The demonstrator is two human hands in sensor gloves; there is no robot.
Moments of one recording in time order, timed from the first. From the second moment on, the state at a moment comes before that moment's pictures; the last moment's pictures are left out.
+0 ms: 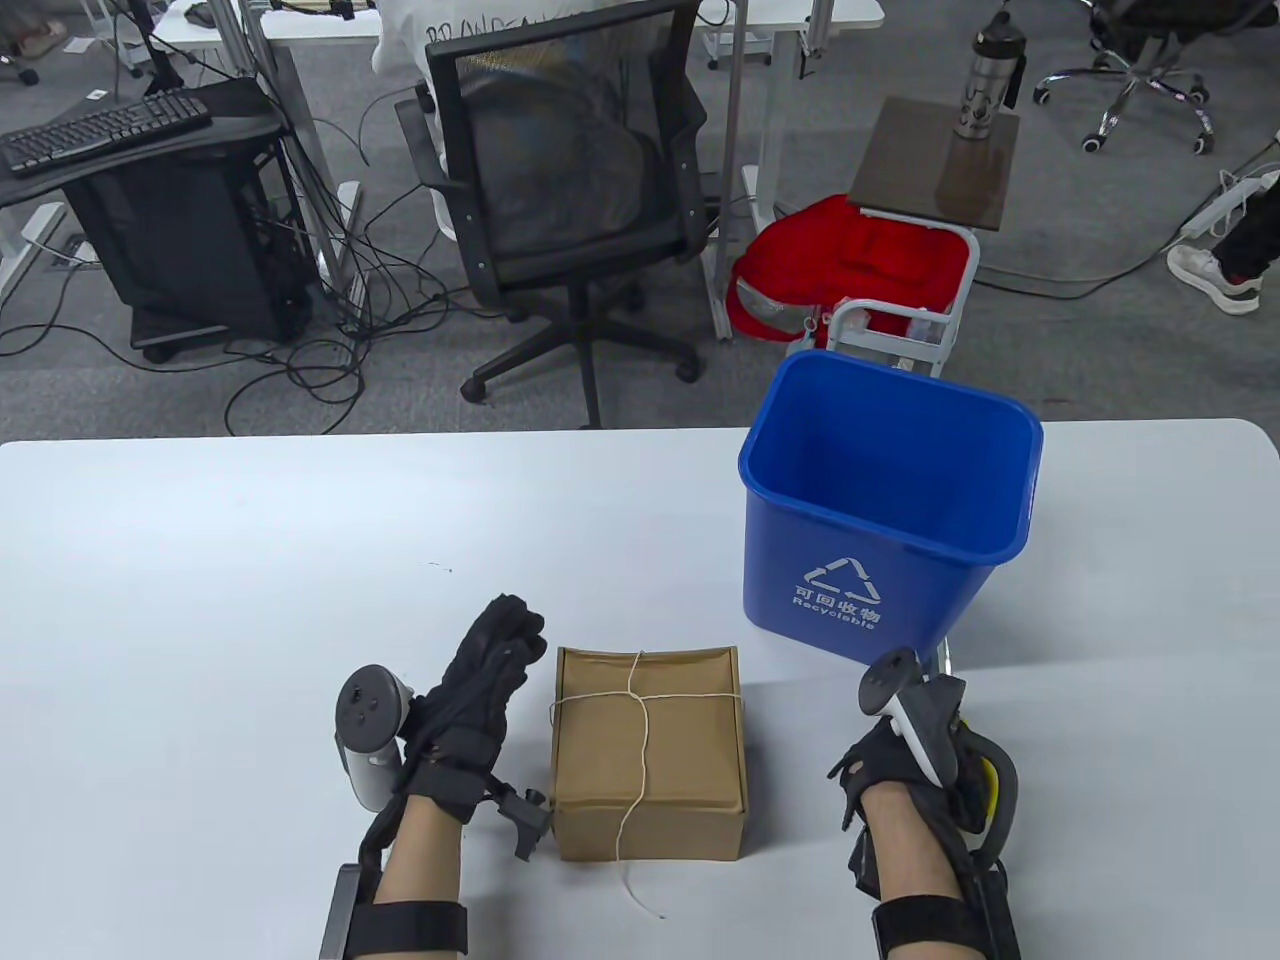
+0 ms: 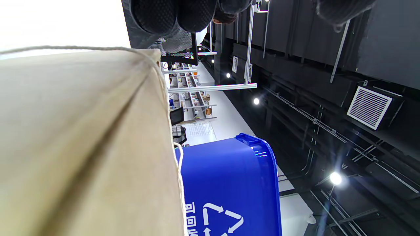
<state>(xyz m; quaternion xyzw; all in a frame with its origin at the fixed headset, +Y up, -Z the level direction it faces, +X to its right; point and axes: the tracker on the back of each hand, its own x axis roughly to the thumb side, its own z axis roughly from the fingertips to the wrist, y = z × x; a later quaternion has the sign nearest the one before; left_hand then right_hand) -0.209 -0.737 -0.350 0.01 -0.16 0.68 0.71 0.208 -0.753 -0.336 -0.31 0.18 0.93 0.06</state>
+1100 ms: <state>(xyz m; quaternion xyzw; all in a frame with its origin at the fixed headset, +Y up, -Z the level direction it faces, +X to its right) -0.208 -0.735 -0.349 0.00 -0.16 0.70 0.70 0.265 -0.734 -0.302 -0.49 -0.09 0.82 0.28</state>
